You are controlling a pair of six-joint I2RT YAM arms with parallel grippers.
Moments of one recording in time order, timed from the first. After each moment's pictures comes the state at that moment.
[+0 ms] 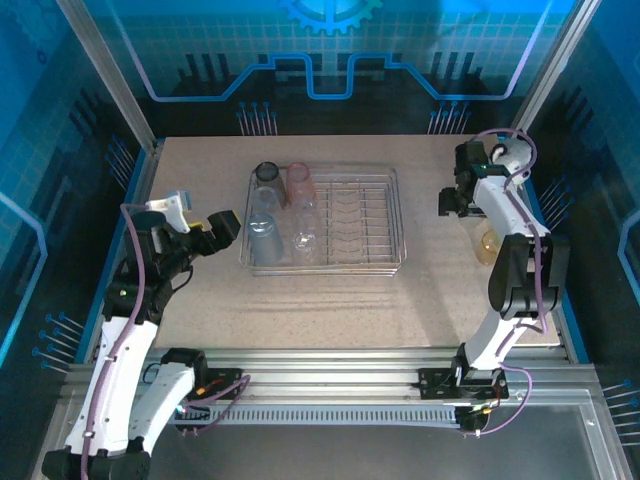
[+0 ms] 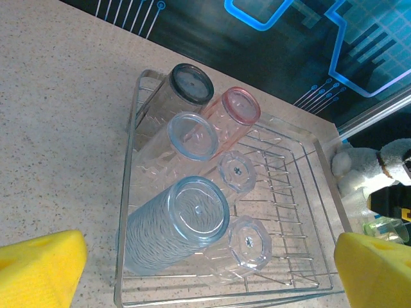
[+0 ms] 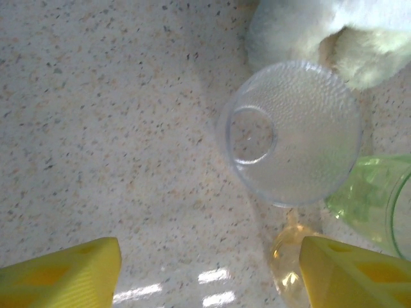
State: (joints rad) left arm -0.03 0.73 0.86 -0.56 0.27 -0.51; right arm -0.03 1.77 1.43 -0.86 0.23 0.08
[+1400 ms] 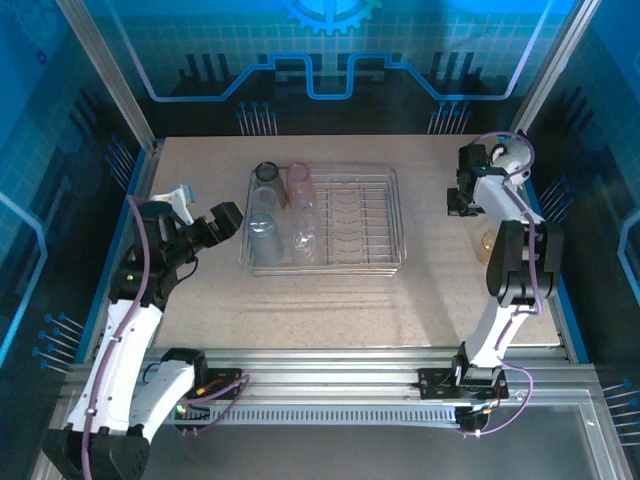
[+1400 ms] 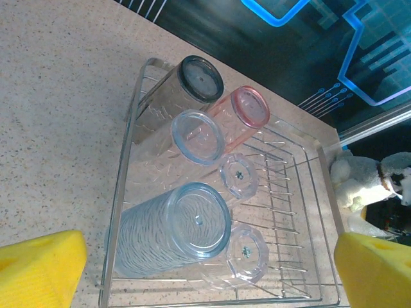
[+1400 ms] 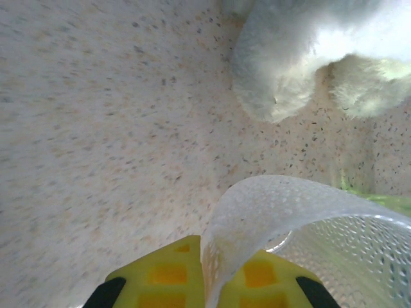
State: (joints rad) left arm -0.03 0.82 0.88 -0.53 0.28 -0.60; right arm -0.07 1.82 1.42 -0.76 0.22 0.04
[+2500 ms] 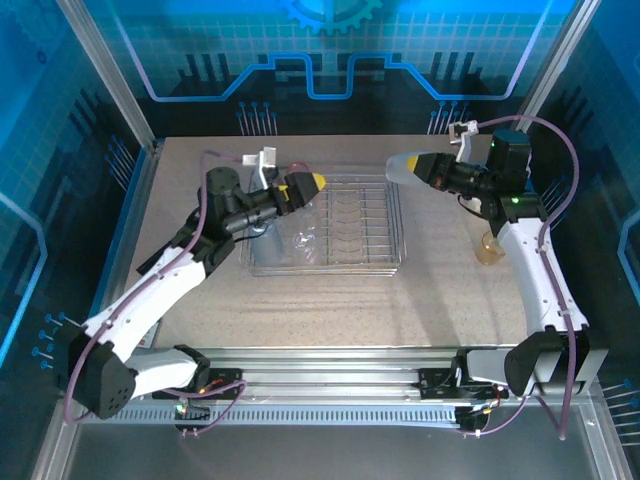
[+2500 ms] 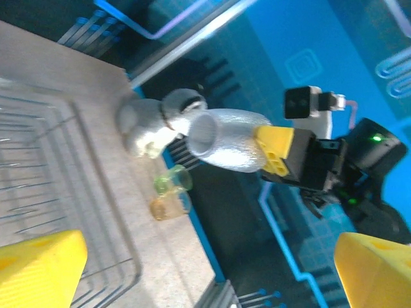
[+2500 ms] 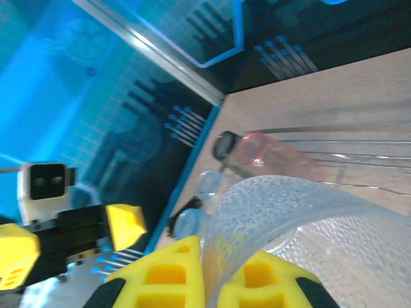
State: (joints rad) left arm -0.45 1.23 1.03 0.13 0.54 -0.95; right arm 0.00 1.28 1.26 -0.33 -0.91 0.60
